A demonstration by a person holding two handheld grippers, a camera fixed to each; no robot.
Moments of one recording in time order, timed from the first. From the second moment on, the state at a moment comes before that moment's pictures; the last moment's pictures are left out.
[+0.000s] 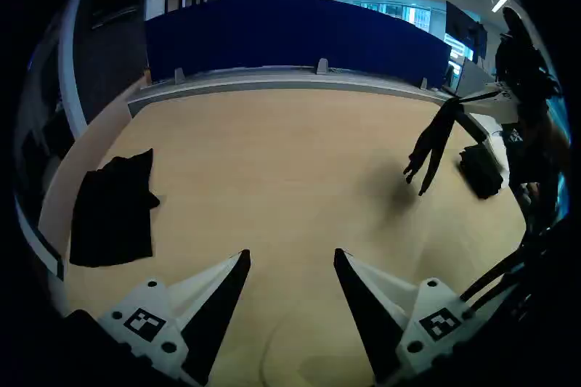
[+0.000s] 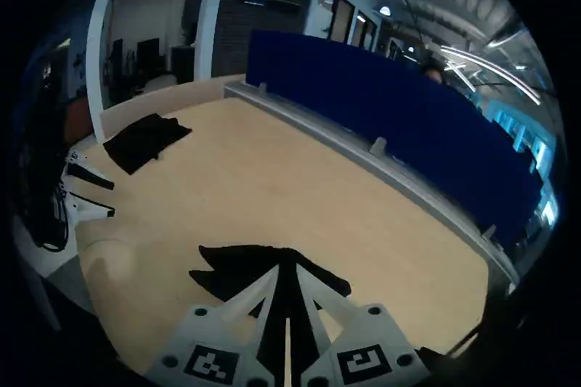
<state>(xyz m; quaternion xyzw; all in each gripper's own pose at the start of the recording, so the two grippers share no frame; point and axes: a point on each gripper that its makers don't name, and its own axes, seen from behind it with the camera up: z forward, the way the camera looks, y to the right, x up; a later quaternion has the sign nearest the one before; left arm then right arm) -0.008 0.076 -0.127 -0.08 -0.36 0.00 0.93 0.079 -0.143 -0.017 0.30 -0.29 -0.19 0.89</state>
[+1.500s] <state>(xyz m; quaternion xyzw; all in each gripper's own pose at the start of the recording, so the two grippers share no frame) -0.006 0.112 -0.109 -0.10 -0.37 0.02 0.93 0.118 0.146 0.041 0.16 -0.32 -0.20 0.91</state>
